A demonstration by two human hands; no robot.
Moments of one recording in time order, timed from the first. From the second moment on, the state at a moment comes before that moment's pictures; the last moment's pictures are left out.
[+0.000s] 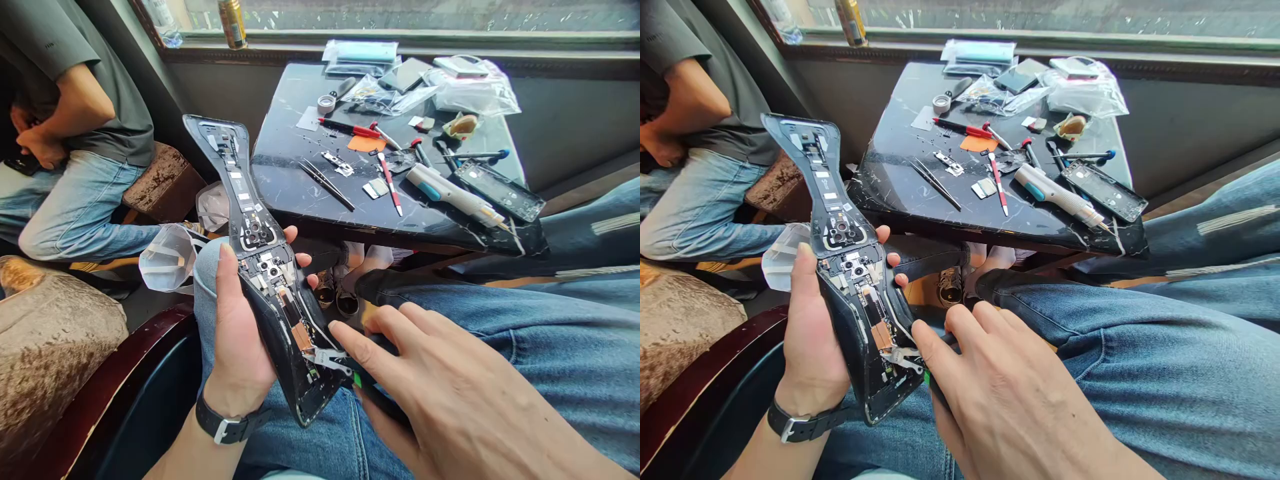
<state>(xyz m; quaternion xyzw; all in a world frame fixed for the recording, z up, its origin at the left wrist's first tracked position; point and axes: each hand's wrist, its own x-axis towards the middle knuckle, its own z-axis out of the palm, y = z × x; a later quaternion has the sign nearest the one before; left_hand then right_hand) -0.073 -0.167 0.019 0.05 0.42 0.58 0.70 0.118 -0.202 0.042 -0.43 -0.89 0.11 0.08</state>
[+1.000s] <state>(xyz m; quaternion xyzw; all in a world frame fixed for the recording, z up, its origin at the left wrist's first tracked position) -0.070 -0.169 0.010 -0.01 0.38 0.52 0.76 0.131 -0.175 0.055 -0.35 -0.93 0.09 0.09</state>
